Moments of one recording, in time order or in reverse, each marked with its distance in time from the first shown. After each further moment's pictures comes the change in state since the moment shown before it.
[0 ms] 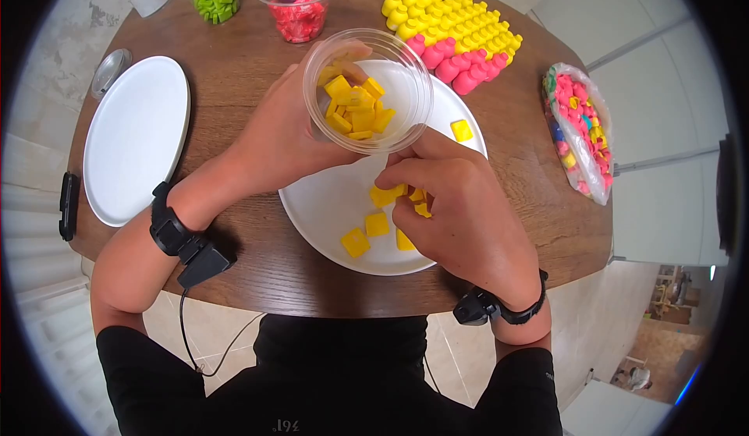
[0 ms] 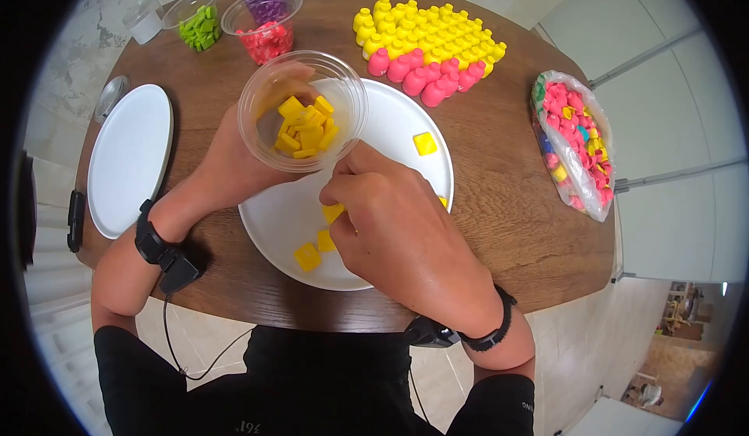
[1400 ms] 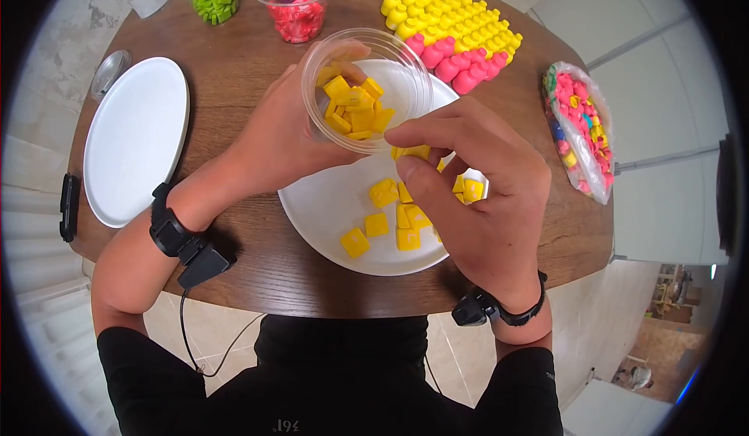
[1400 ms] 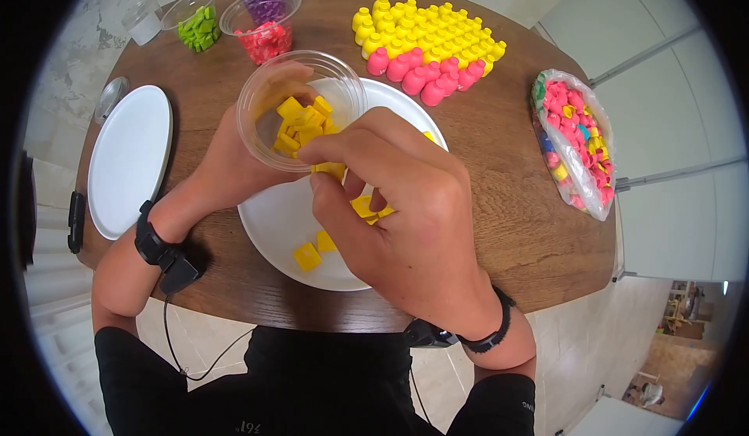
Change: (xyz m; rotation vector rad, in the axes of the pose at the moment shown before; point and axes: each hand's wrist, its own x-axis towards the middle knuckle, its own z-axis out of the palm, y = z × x) left_hand -0.004 -0.004 0.000 -0.092 -0.016 -0.015; right_hand 0.005 -0.013 -0.002 0.129 0.346 -0.142
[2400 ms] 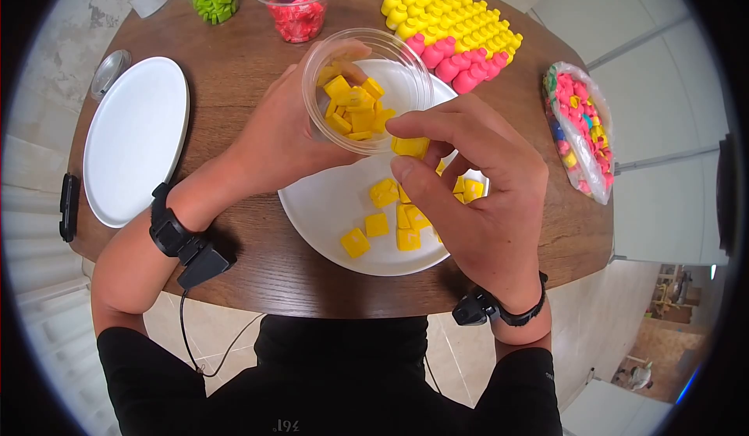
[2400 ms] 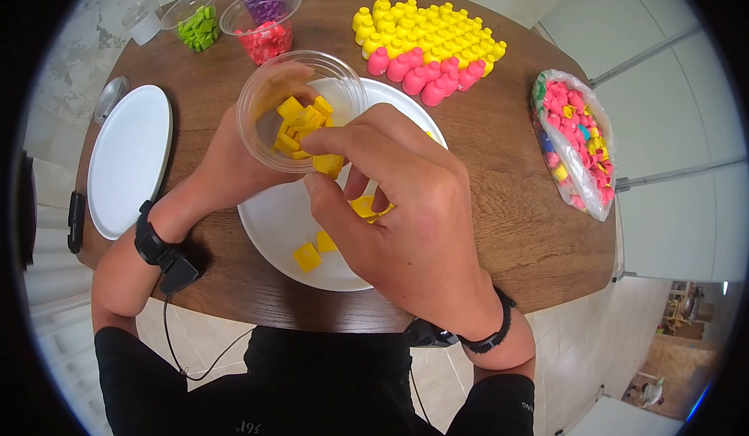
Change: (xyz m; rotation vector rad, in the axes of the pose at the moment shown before) left_hand 0.001 0.002 0.001 0.003 -0.005 0.014; right_hand 0.000 0.002 -0.002 0.000 0.001 0.011
